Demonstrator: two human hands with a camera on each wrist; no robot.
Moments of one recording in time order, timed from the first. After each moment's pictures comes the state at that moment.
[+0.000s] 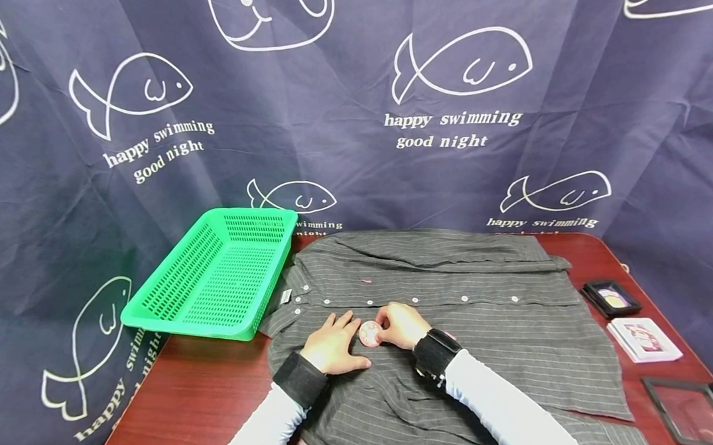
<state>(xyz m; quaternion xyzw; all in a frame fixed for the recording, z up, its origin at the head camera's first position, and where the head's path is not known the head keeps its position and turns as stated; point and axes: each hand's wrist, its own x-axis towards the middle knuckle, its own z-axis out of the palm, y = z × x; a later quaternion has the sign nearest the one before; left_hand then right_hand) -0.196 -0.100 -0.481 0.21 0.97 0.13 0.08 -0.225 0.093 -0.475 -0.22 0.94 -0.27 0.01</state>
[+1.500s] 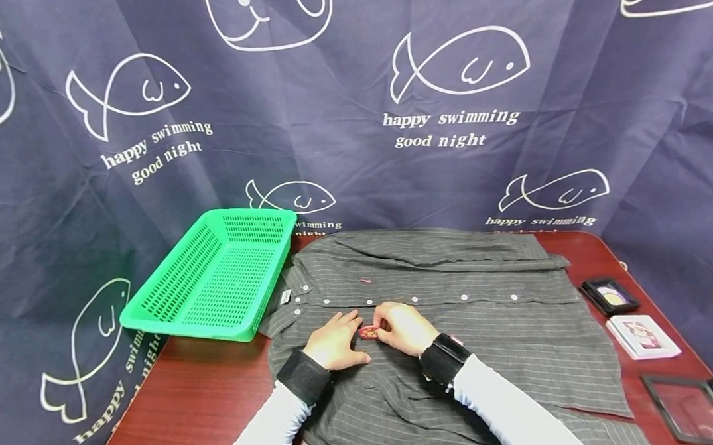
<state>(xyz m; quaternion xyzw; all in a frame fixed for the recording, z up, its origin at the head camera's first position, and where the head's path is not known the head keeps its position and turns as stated) -0.204 -0.096 -0.486 0.22 0.97 0.12 0.07 -0.213 0.097 -0.470 -0.32 0.91 -0.25 -0.09</state>
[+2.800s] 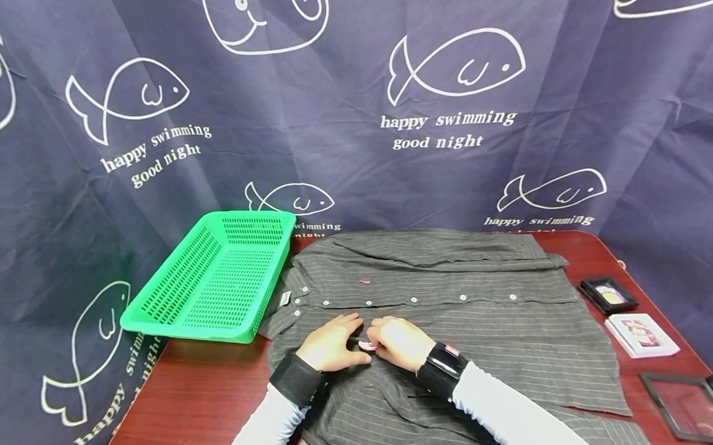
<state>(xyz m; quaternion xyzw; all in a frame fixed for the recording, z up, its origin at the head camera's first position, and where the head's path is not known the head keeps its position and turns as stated) -0.202 -0.105 -0.479 0.27 0.95 0.17 0.05 -0.199 0.093 -0.480 -0.44 0.87 -0.13 -0.16</state>
